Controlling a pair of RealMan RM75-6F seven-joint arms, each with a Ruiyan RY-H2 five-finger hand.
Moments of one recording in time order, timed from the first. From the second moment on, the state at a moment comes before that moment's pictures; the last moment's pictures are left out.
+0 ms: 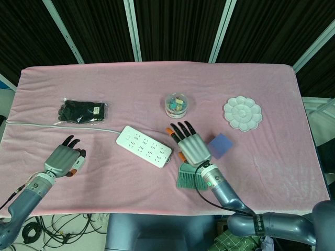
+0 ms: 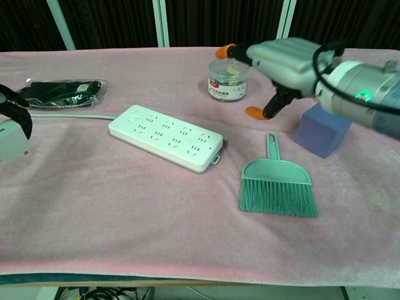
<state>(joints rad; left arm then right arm) -0.60 -1.17 0.07 -1.61 1.28 0.97 0.33 0.78 -1.51 0.23 -1.69 -1.05 1.04 -0.66</state>
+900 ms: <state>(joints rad) -0.29 -0.97 0.12 -1.91 1.48 1.42 0.31 0.18 -0.99 0.03 -1.66 -1.42 1.53 -0.05</state>
